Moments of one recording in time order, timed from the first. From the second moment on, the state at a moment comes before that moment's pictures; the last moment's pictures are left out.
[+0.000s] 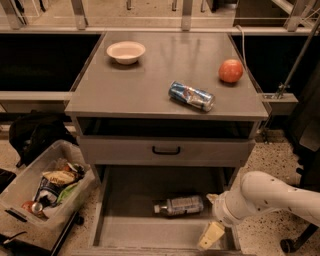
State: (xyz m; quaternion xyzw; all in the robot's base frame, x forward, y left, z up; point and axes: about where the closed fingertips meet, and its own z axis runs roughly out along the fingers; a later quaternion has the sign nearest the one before) arm 0.435 -0.165 0.498 -0.53 0.81 0.19 0.17
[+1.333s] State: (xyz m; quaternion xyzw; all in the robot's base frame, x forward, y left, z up) arm 0.490 -0.129 0.478 -0.57 0.77 0.18 0.22
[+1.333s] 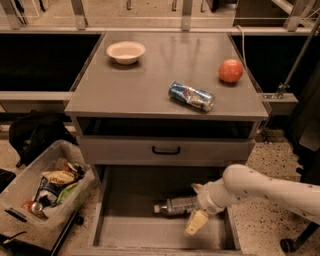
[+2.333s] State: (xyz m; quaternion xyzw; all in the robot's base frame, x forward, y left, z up) arm 0.511 -0.105 0.450 -0.58 0.77 0.17 0.22
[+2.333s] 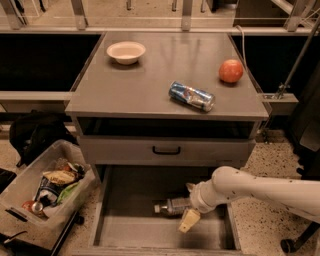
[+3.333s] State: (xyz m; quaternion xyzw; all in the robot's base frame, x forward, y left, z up) arm 0.546 -0.128 0.457 -0.54 0.81 0.04 0.23
